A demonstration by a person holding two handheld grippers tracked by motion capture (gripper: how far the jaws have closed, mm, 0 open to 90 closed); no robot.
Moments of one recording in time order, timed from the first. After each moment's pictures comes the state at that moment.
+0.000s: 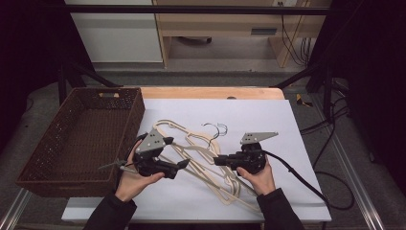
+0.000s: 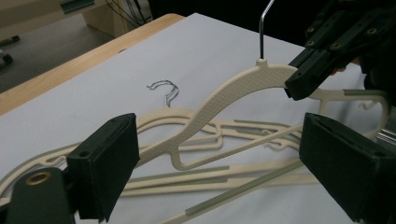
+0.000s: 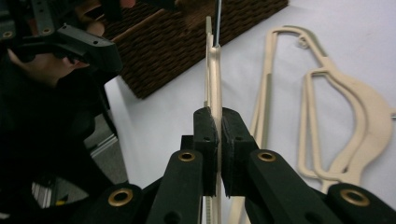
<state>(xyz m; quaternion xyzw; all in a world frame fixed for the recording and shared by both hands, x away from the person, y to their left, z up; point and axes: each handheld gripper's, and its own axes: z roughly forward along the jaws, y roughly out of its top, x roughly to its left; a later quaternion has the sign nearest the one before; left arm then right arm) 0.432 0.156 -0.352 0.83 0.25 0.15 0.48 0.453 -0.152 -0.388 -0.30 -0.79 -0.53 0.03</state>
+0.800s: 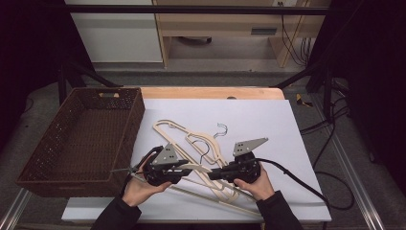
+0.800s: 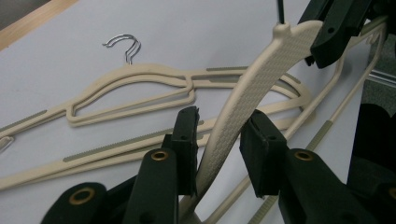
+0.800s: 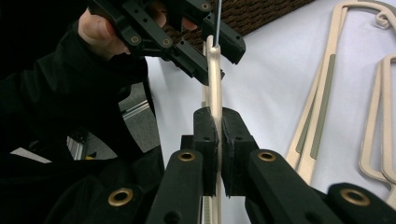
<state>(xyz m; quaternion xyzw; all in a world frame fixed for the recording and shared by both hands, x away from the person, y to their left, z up) 0.428 0.136 -0.383 0.88 0.20 0.12 0.41 0.441 -0.139 -0.396 -0.22 -0.82 -0.52 0.08</state>
